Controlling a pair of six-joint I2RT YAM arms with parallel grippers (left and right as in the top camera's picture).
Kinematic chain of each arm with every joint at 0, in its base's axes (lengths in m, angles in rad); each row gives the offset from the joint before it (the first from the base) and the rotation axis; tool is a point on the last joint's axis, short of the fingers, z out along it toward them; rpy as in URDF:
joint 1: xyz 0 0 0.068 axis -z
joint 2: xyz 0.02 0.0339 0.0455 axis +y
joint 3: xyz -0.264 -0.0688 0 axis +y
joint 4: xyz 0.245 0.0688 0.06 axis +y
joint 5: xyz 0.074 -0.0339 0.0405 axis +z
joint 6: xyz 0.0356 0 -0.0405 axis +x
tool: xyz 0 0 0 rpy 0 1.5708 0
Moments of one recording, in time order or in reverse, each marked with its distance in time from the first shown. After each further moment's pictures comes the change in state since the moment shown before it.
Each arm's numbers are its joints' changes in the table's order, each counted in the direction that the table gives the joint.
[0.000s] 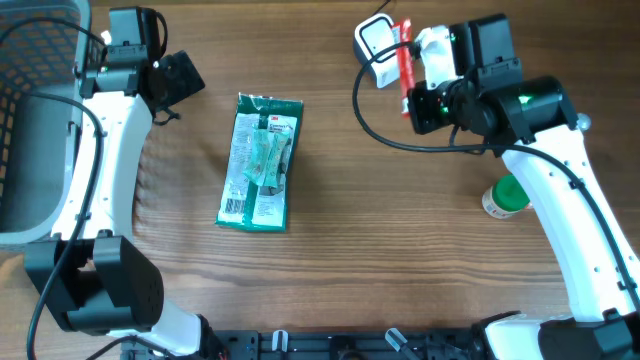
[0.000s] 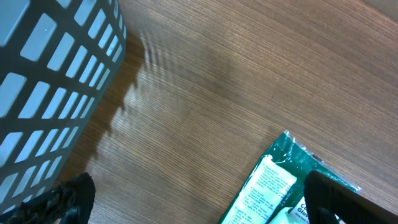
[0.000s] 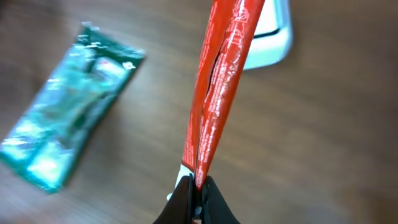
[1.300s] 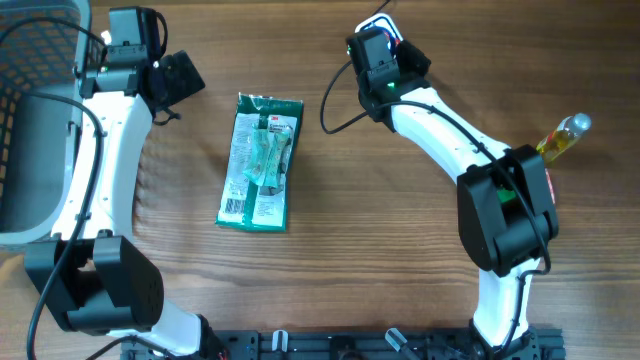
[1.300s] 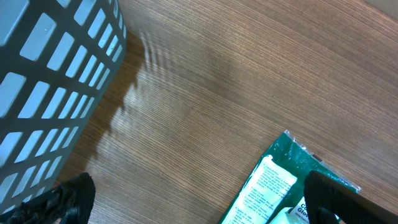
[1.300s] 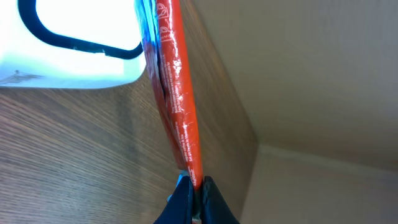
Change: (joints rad) left arm 0.000 0.000 0.000 0.000 0.000 0.000; right arm -0.145 0.550 0.002 -0.623 -0.942 -0.583
